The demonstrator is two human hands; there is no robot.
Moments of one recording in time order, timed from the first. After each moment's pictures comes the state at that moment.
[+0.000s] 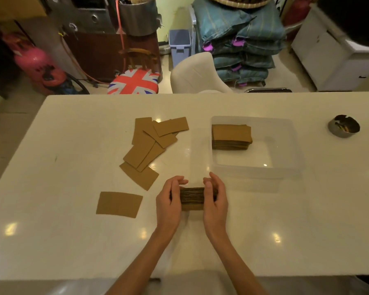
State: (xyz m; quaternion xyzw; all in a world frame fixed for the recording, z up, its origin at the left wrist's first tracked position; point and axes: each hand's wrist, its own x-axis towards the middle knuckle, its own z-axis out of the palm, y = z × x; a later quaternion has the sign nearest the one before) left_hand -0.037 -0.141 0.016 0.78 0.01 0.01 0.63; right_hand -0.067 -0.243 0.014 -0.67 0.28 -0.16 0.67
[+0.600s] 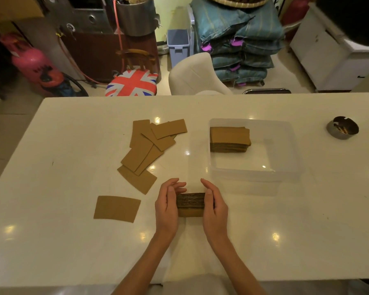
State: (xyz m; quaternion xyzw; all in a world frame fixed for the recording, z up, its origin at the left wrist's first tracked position) left_hand -0.037 -0.143 0.006 0.73 0.03 -0.01 0.68; right_hand -0.073 -0.254 0.004 -0.75 0.22 -0.15 0.61
